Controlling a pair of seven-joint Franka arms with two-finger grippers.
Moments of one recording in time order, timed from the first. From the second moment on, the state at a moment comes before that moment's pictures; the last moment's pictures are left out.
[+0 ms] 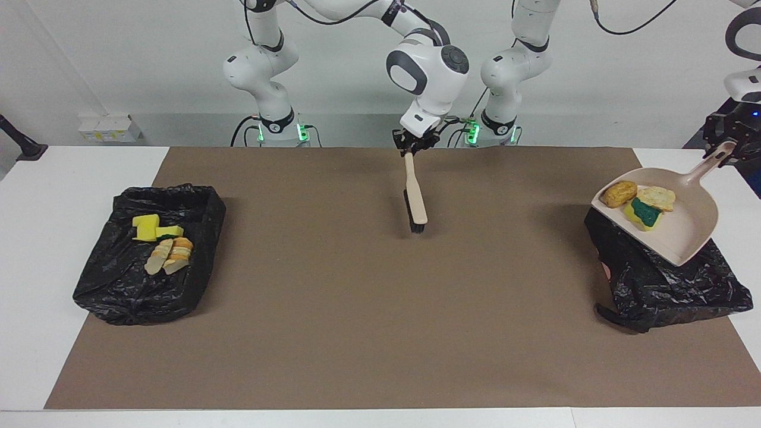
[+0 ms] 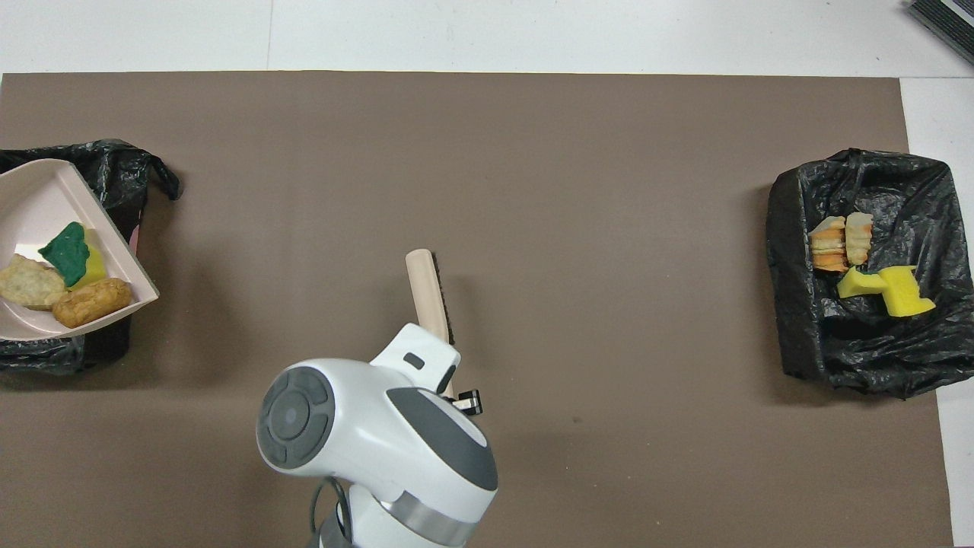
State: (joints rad) left arm 0.46 0.06 0.09 -1.65 0.07 1.80 1.64; right arm 0.80 0.18 0.18 -1.90 0.02 1.84 0.89
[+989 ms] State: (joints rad) left arm 0.43 0.17 0.06 -1.57 0.55 2.05 1.64; right arm 0.88 -0.03 0.18 -2.26 0.14 2.07 0.99
